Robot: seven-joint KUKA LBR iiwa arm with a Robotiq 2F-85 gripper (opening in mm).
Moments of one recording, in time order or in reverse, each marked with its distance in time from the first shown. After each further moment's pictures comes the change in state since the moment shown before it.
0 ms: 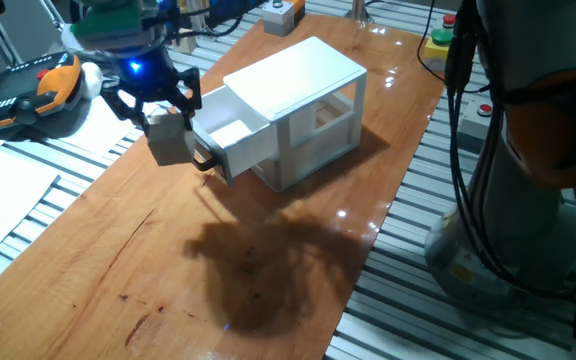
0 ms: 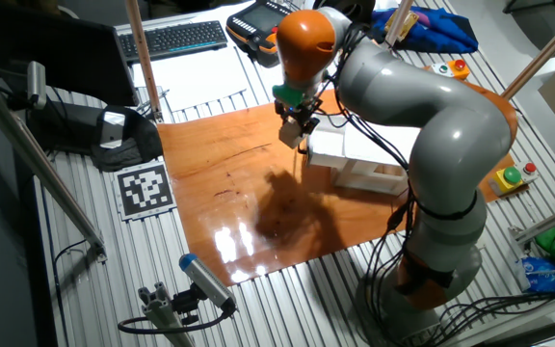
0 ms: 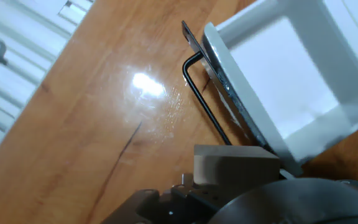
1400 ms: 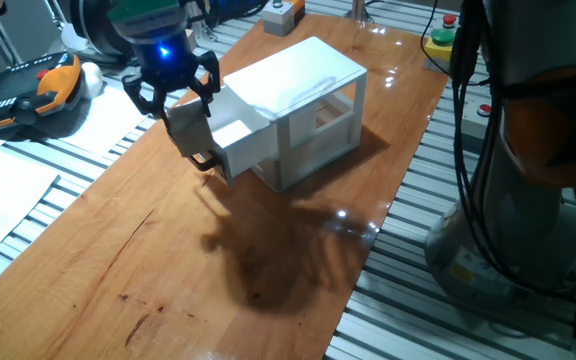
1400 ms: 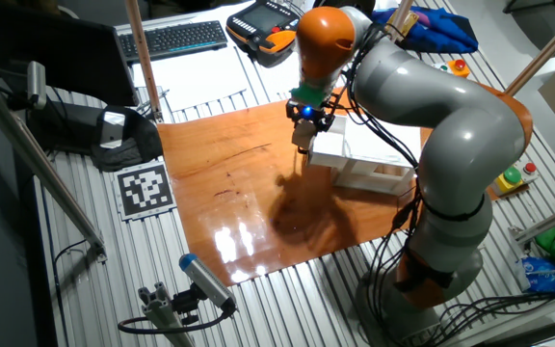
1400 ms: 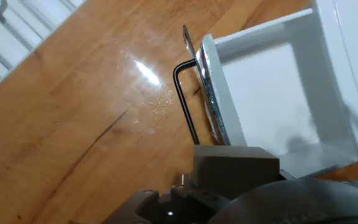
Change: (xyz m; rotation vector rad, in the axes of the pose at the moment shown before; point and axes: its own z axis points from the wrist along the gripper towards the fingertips) arm -0.014 -0.028 0.000 0.011 0.007 -0.231
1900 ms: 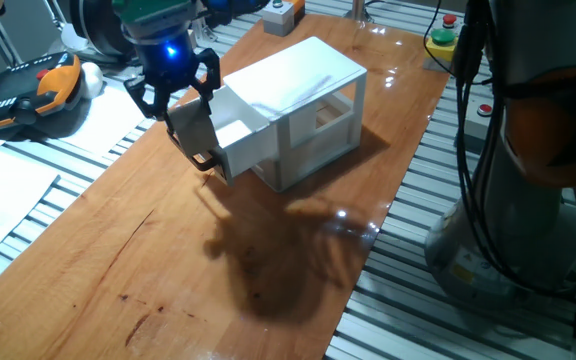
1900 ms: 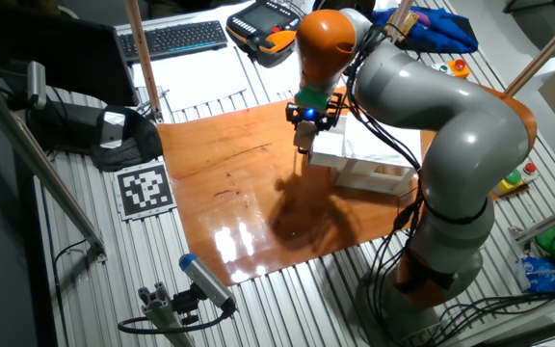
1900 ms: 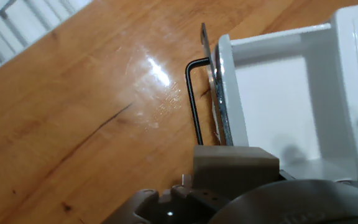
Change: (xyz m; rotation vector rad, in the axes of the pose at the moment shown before) arm 0.005 0.003 -0.001 0.011 -0.021 -0.159
